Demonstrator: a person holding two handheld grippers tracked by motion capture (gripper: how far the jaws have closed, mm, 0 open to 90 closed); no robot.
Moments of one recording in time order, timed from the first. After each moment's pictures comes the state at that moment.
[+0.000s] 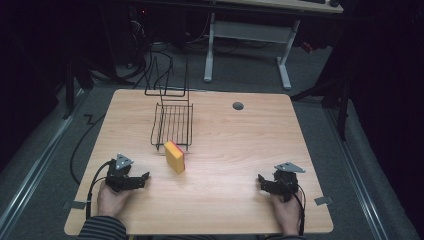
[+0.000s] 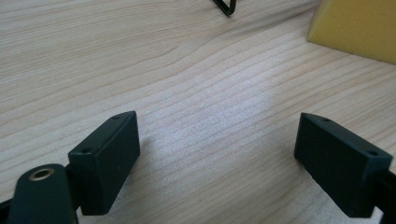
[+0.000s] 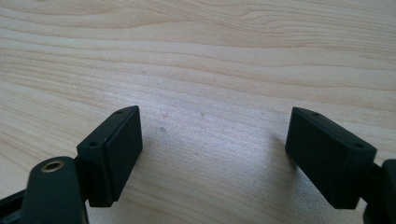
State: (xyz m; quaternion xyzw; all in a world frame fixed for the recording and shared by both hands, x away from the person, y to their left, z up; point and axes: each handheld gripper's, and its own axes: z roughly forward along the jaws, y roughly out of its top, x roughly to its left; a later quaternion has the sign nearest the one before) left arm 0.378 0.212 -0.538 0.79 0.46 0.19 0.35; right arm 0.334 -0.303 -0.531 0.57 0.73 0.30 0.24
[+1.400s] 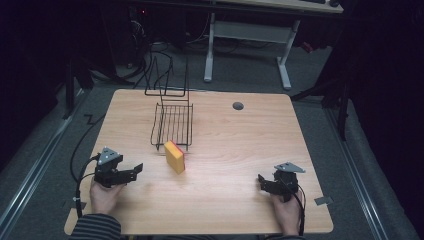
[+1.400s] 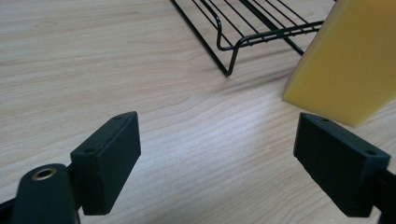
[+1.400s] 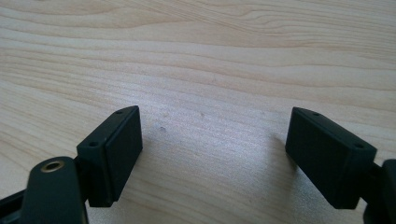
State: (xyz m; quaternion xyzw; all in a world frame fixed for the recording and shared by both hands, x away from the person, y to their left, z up) left arm 0.375 0.231 -0.497 0.75 0.48 0.19 0.42; right arm 0.334 -0.303 -0.531 0.57 0.73 0.30 0.24
